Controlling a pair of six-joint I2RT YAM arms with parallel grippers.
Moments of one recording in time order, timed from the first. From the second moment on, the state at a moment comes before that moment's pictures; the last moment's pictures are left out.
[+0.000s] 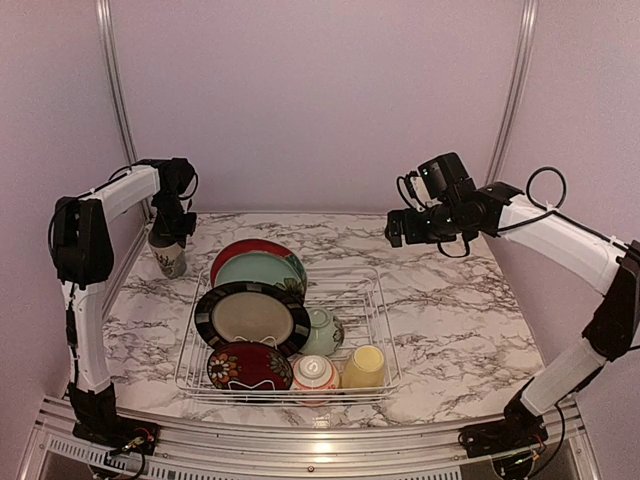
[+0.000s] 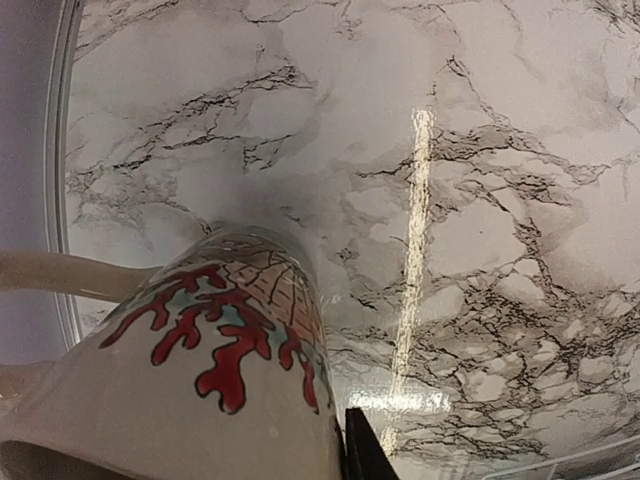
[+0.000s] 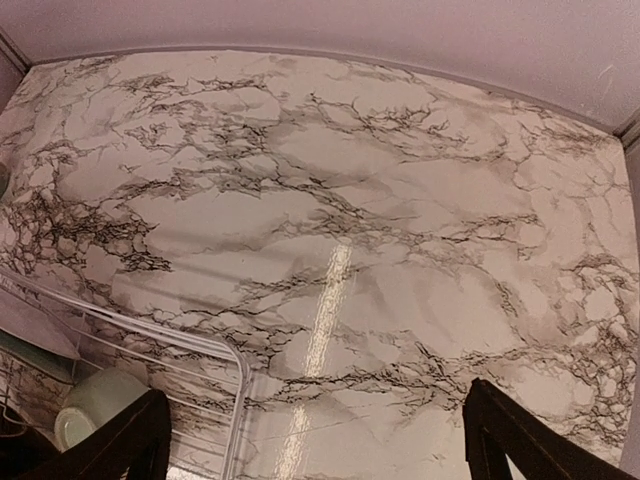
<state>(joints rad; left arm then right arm) -0.17 2.17 2.00 -1.16 -0.13 -0.20 0.58 1.52 1.40 -0.66 0.19 0.29</state>
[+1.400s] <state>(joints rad) -0.58 1.19 1.19 -0.23 0.09 -0.36 1.14 1.52 1.35 -0.96 0.02 0.23</state>
